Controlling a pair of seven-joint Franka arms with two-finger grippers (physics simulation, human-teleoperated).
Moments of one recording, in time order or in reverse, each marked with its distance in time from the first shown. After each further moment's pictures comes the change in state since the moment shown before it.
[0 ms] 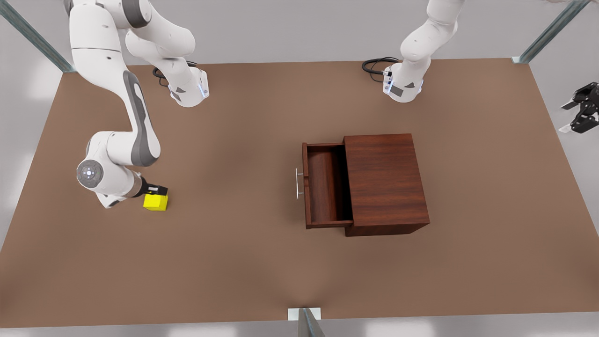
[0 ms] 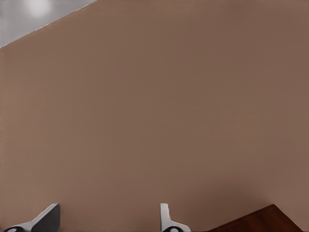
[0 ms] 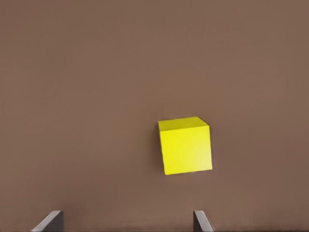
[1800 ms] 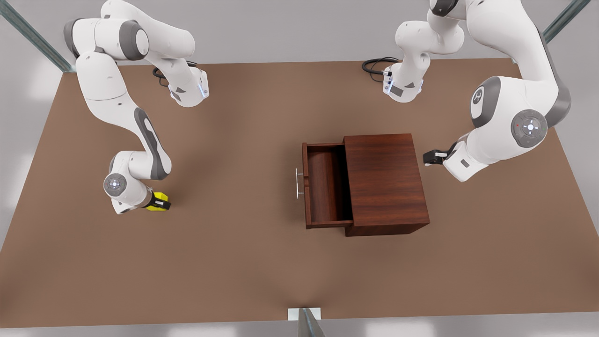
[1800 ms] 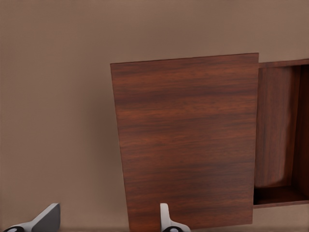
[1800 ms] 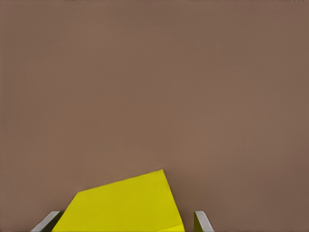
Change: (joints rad) left arm -0.879 0.251 0.057 0.322 -0.016 -0.164 0.398; right arm -0.091 0.266 0.010 -0.111 -0.120 0.471 0.119
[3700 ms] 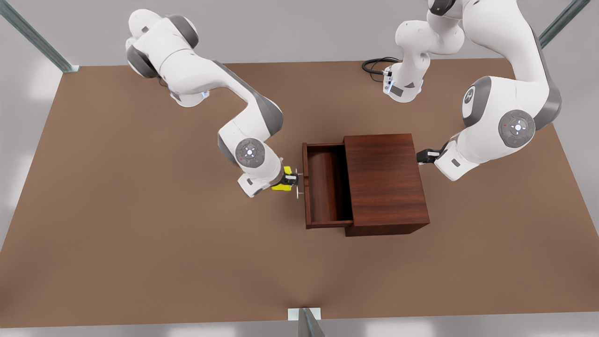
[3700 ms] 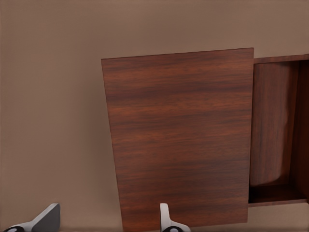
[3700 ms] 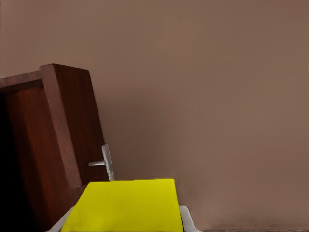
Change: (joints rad) left arm -0.030 0.000 -0.001 -0.008 0.004 -0.003 -0.032; right arm 0.526 0.160 0.328 0.943 0.124 -0.722 0.581
